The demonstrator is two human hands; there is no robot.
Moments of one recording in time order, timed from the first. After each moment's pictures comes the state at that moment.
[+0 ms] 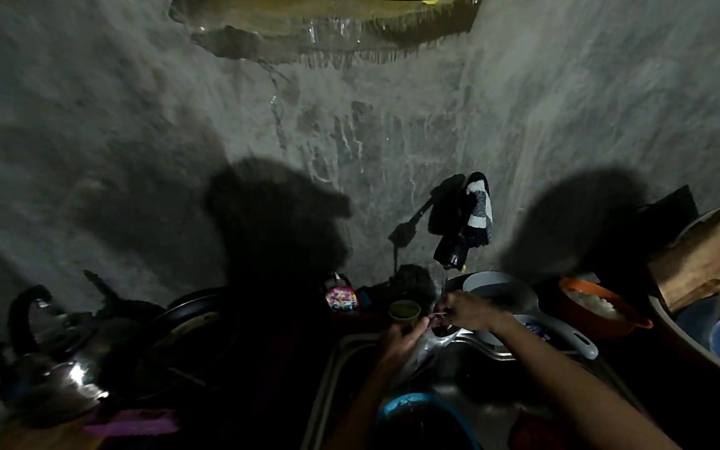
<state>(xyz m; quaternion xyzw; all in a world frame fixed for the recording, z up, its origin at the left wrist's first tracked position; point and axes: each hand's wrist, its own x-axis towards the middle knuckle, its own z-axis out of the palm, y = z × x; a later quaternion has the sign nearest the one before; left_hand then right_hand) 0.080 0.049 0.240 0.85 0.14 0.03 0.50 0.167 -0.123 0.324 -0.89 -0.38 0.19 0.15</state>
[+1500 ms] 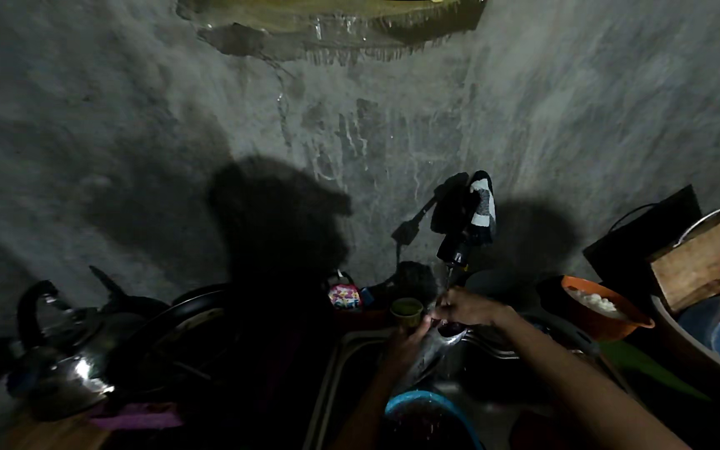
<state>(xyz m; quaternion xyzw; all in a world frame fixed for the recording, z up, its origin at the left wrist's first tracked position) 0.073 0.040 0.236 0.83 0.11 0.03 0.55 0.158 -0.119 0.339 -0.88 -0.36 0.23 0.19</state>
